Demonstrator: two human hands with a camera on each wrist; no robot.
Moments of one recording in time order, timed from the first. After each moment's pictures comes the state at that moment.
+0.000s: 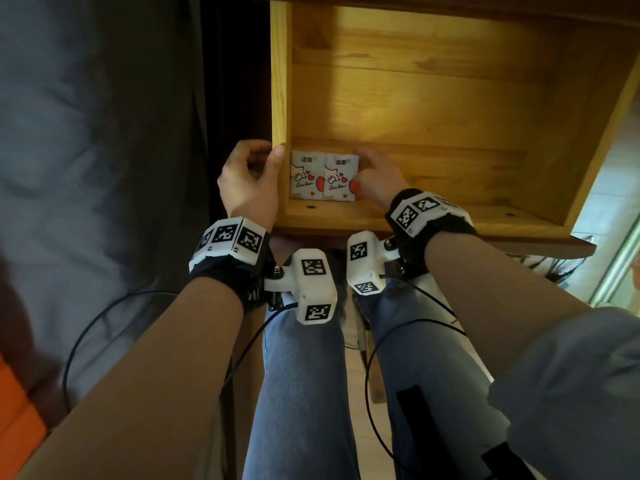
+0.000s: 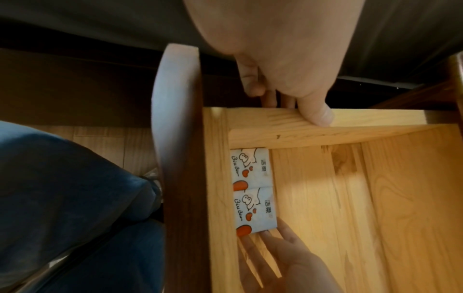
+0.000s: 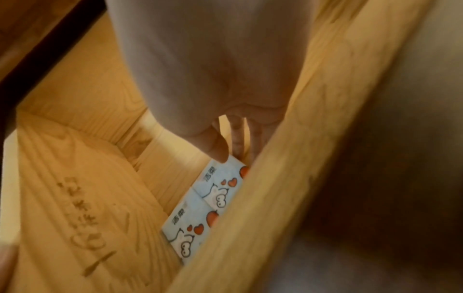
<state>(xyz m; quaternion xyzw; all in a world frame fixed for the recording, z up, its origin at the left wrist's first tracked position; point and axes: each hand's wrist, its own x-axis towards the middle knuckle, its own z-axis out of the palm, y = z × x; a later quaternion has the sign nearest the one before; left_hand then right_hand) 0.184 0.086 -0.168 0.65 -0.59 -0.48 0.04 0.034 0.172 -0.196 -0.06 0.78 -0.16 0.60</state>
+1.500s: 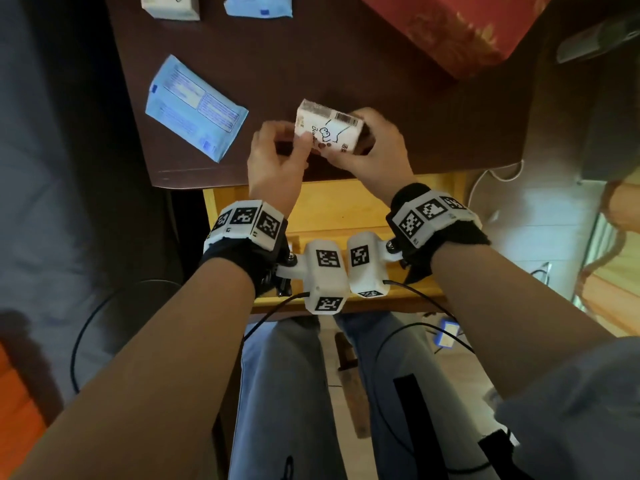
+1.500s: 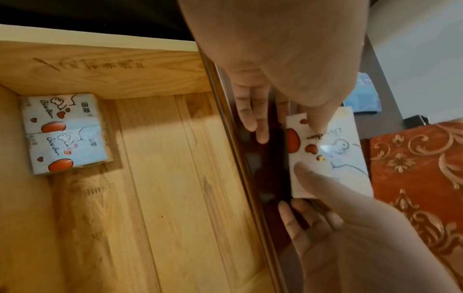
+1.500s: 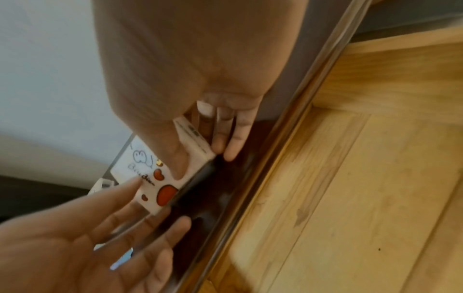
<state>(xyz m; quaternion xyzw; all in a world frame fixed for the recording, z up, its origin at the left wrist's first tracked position) -0.046 0.041 -0.087 0.55 -0.62 -0.55 0.05 -0.161 0.126 -0.085 -0.24 0.81 -0.37 0.39</state>
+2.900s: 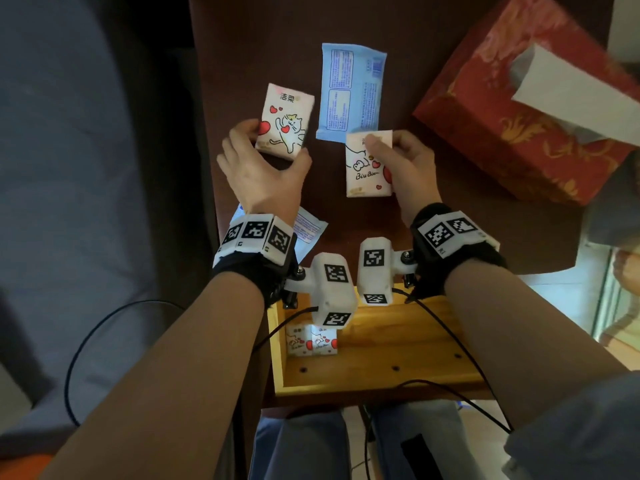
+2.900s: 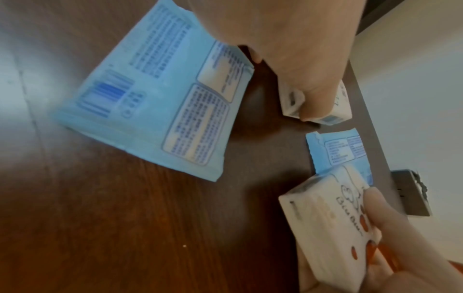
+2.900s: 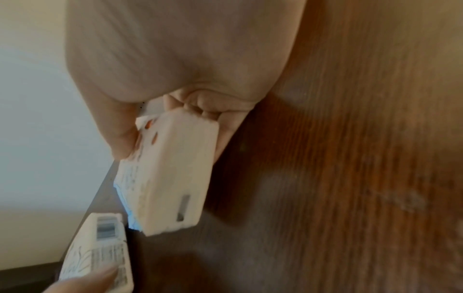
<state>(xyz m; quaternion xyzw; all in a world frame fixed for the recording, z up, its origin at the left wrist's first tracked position) -0.057 -0.116 -0.102 0.60 -0.68 -0.39 0.18 -0.183 -0.018 -0.090 0.01 0.74 -0.54 0.41</state>
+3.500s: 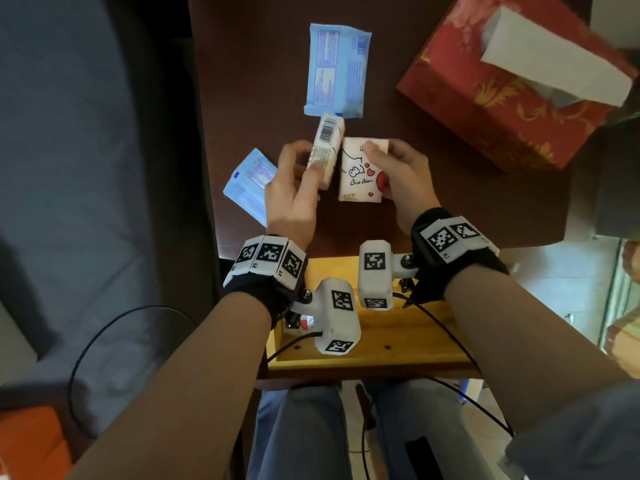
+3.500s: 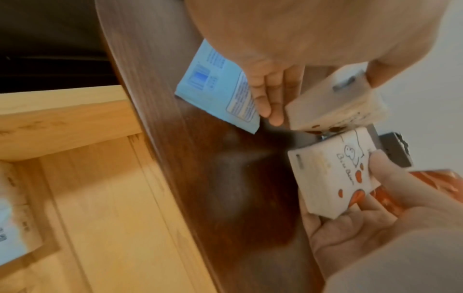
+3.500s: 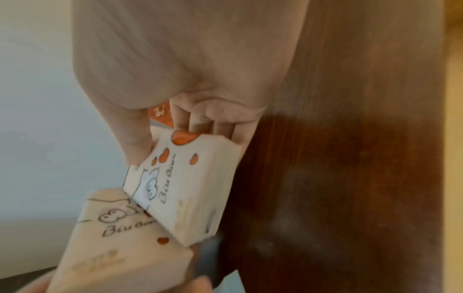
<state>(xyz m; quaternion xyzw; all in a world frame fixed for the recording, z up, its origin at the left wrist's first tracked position) -0.042 -0.046 -0.068 0.49 -0.62 -0.59 0.15 -0.163 0.022 -0.063 0.06 0.70 -0.55 0.46</state>
